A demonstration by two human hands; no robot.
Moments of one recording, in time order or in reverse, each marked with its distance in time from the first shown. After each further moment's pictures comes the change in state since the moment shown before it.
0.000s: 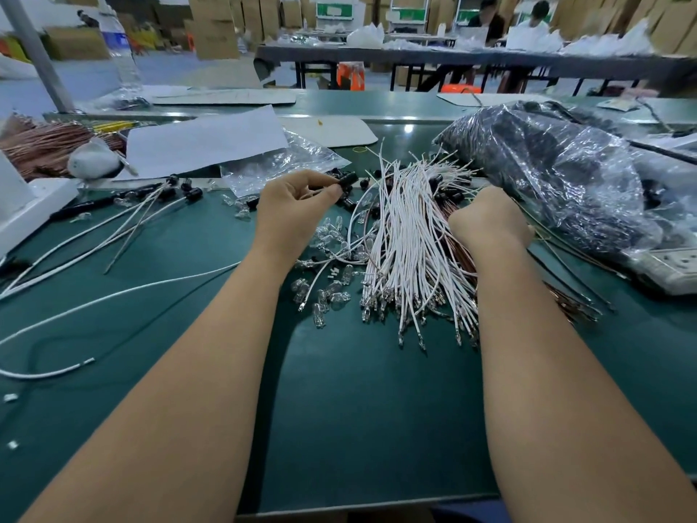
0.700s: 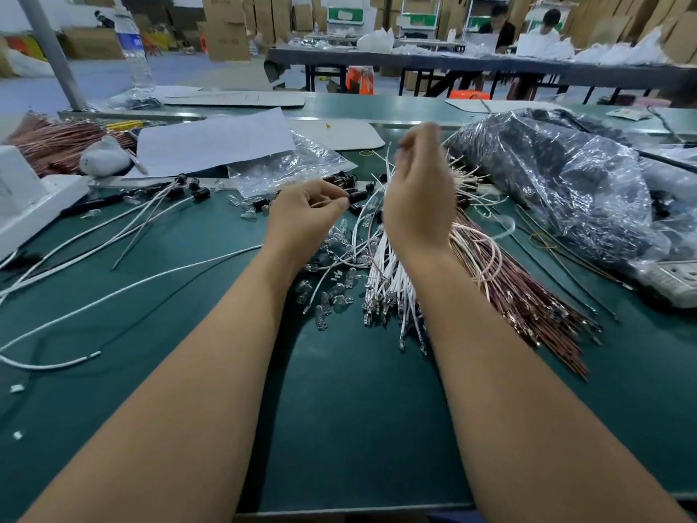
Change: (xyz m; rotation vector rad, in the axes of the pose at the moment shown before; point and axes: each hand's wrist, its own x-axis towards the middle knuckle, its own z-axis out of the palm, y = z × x) left_hand -0.002 0.002 0.008 0.145 -0.015 -0.066; right_hand -0.039 -0.062 0.030 0.521 0.384 -0.633
